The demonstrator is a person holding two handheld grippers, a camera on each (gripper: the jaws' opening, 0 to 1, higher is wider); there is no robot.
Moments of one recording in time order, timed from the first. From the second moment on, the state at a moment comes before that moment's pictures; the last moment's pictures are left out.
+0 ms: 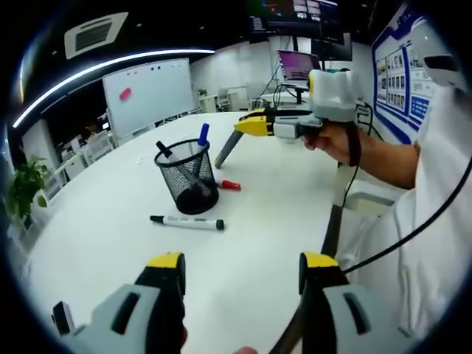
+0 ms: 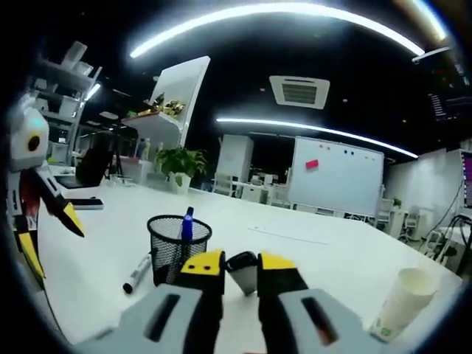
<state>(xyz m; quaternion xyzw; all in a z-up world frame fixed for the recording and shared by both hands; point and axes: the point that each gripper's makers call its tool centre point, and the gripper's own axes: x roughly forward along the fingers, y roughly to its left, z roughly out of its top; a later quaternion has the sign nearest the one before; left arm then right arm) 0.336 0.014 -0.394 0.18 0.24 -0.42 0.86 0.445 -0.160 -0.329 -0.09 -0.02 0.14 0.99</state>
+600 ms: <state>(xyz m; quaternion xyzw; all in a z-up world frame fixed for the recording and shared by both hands) 0.334 0.014 -0.392 0.18 0.24 -0.42 0.86 0.450 -0.172 -0.320 -0.08 -0.02 0.13 0.99</state>
